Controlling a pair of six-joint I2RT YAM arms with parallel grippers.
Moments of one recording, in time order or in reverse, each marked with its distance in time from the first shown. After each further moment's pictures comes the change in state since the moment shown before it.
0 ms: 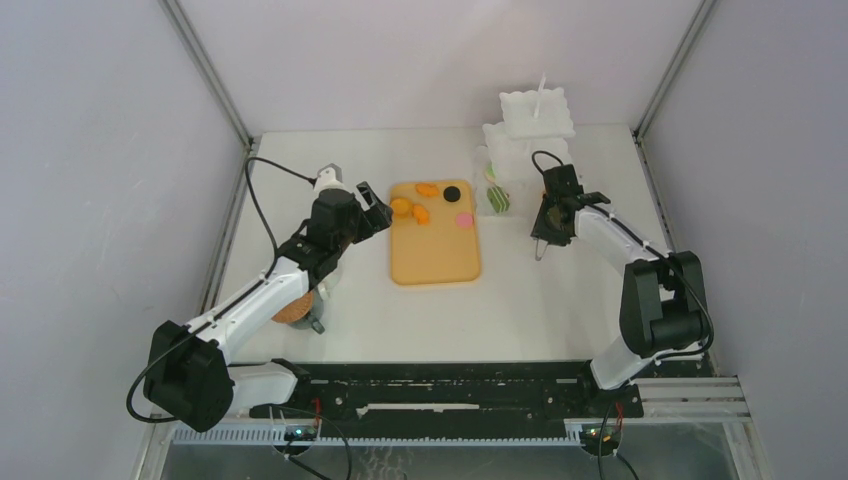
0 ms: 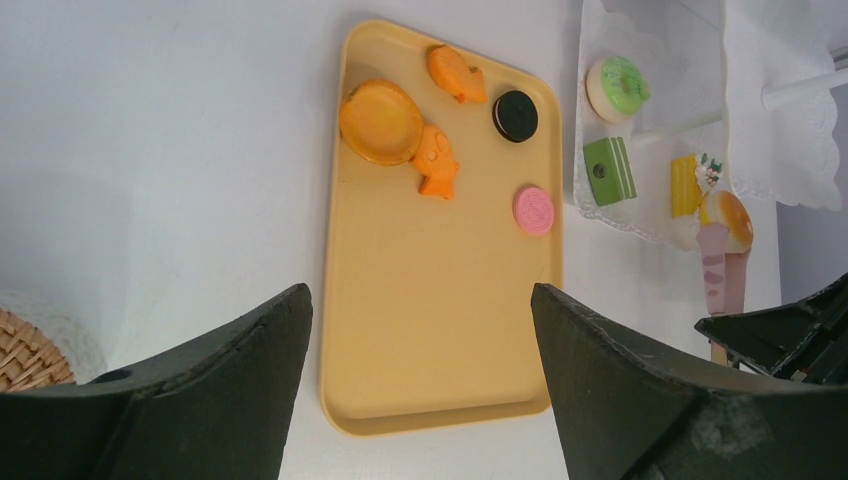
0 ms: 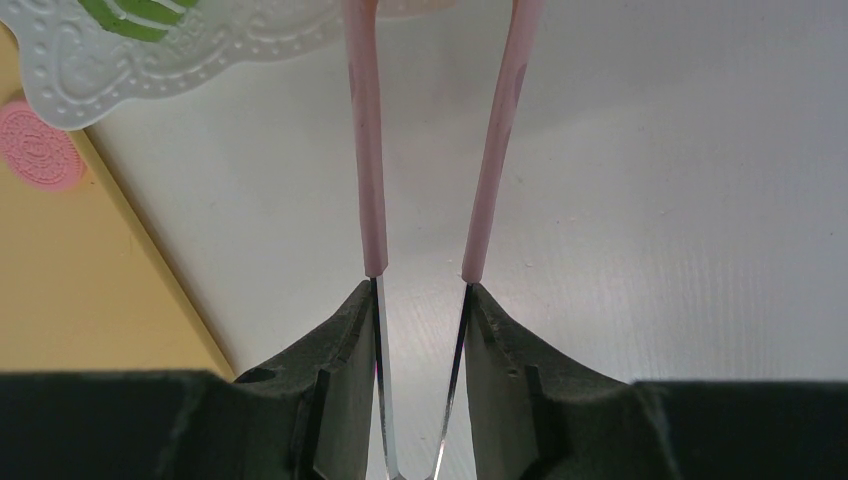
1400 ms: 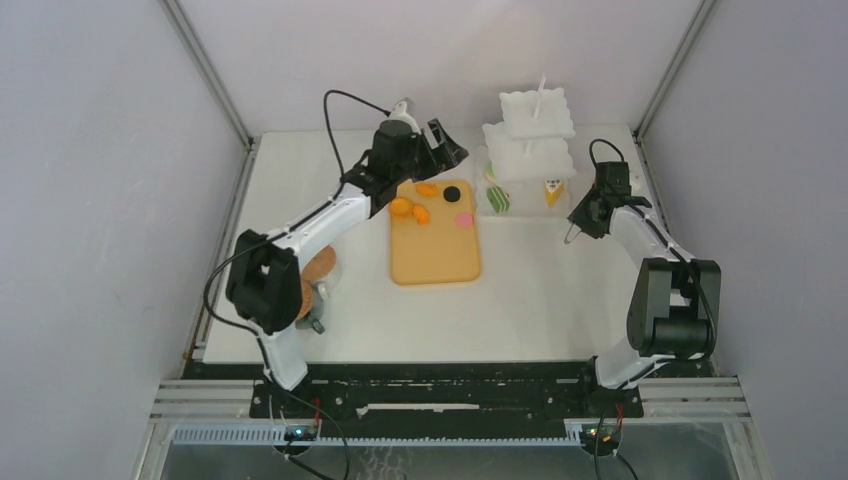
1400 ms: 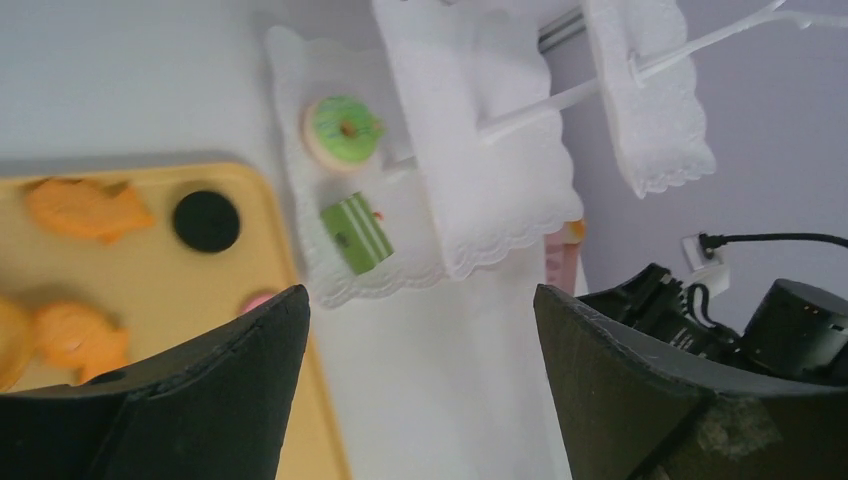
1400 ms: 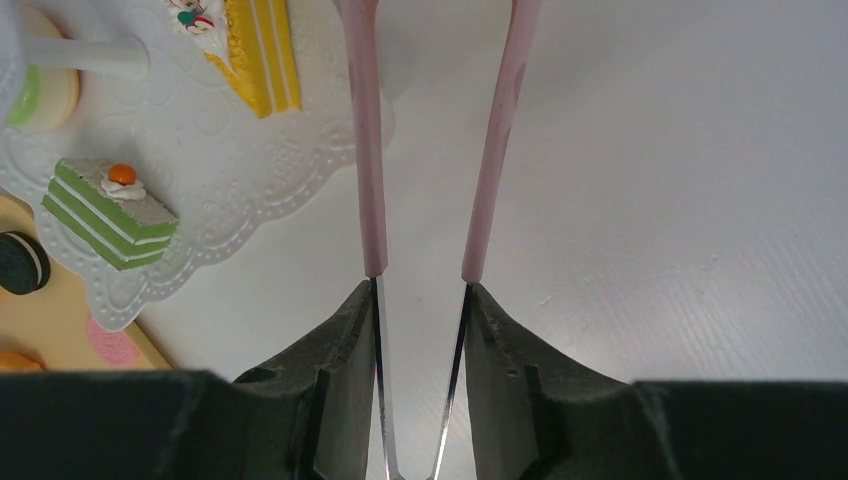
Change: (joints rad) left arm -0.082 0.538 0.618 0.063 0.272 -0.019; right arm -0.267 -0.029 -0.038 0.141 -0.053 0.084
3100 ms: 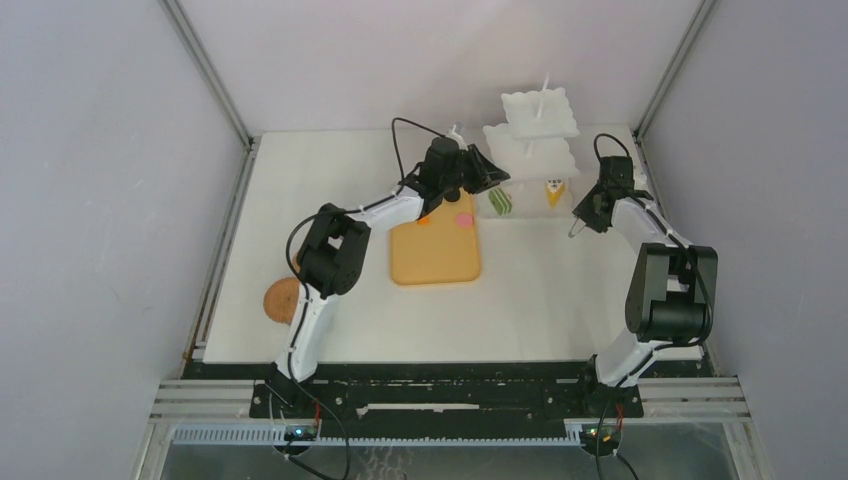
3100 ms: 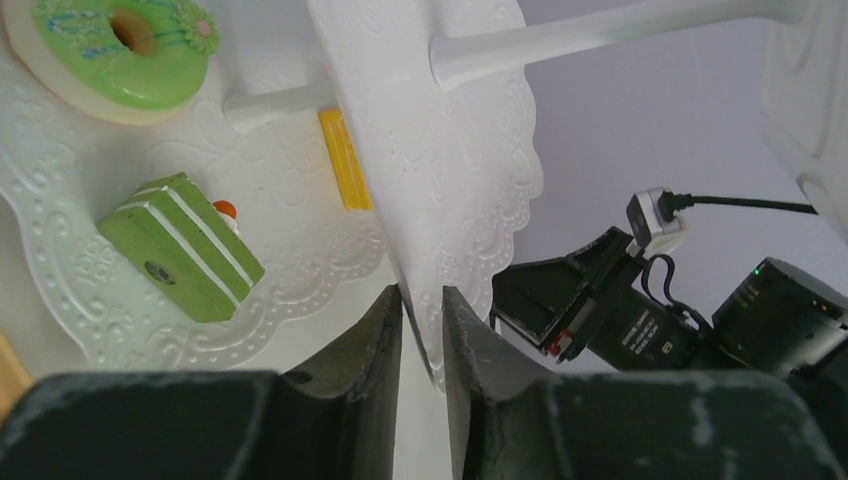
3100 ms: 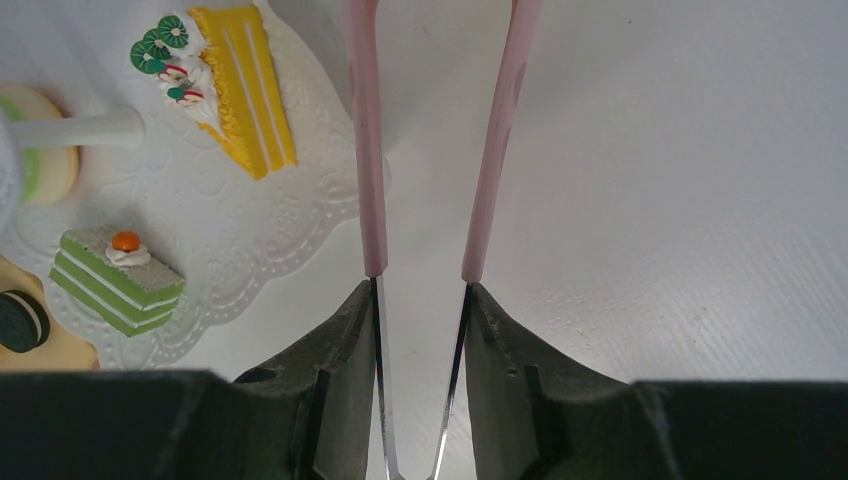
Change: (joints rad) left arm -0.080 0.539 0.336 0.274 0.269 -0.319; right arm -0.031 0.092 0.061 0.030 0.009 0.005
